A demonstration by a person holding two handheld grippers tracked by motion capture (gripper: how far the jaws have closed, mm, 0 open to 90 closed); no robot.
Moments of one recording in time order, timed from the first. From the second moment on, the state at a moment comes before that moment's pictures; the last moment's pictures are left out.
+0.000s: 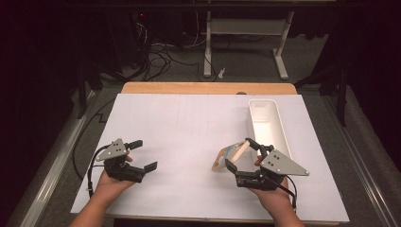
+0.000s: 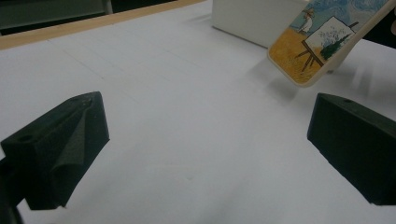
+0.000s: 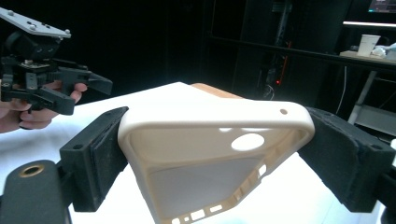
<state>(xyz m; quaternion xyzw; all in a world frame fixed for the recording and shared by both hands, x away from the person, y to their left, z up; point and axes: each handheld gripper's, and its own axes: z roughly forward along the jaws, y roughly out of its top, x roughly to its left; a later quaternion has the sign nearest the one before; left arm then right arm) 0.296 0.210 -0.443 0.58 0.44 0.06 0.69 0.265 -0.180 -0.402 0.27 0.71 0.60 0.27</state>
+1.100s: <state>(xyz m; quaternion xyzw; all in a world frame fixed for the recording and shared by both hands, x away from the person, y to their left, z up) 0.297 0.208 -0.445 0.58 0.44 0.06 0.68 0.253 -0.211 -0.373 0.29 0.65 0.62 0.32</state>
